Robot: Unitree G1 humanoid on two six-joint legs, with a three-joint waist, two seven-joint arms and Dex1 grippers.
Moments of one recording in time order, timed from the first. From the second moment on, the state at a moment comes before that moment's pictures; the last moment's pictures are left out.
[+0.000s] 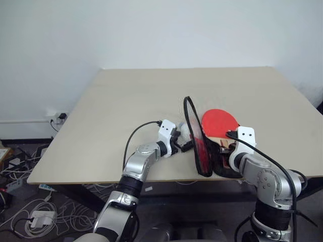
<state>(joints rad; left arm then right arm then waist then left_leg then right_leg) -0.51 0.07 -0.14 0.39 -0.21 0.37 -0.64 -0.28 -0.04 -0.20 -0.53 0.25 1.43 -0.06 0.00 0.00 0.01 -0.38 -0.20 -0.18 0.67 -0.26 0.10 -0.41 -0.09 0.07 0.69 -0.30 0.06</state>
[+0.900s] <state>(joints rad) -0.51 0.08 -0.14 0.39 -0.21 0.37 -0.63 -0.18 -0.02 -0.23 -0.52 0.22 1.36 -0.05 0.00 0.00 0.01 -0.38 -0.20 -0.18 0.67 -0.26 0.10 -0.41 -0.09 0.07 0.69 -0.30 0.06</state>
